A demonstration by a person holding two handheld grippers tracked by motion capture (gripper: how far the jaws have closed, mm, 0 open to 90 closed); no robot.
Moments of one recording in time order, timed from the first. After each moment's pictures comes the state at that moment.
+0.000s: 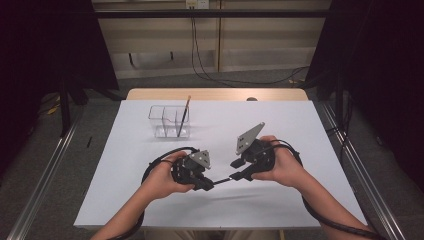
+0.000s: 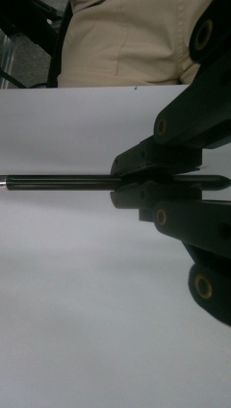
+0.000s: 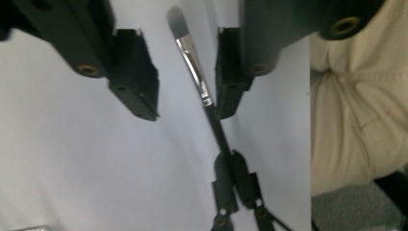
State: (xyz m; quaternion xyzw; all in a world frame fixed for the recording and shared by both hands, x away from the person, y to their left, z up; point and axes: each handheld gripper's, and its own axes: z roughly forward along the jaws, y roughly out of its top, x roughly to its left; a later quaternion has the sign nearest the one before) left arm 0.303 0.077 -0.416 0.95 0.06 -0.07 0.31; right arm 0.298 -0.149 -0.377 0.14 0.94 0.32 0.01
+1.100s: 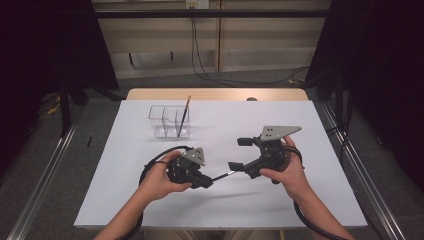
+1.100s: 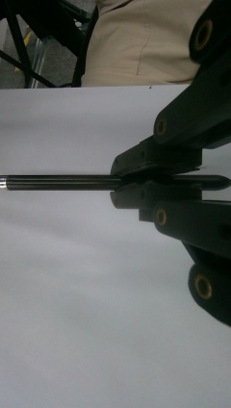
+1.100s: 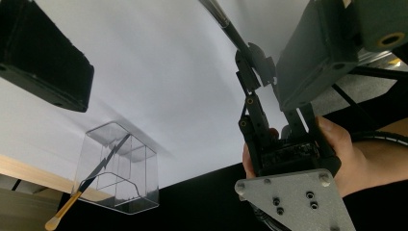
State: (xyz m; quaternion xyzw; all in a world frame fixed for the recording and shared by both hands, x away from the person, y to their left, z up) left arm 0.304 0.089 -0.417 0.93 0.09 -0.06 0.36; right arm 0.295 -0.182 -0.395 0.25 0.78 0.57 0.05
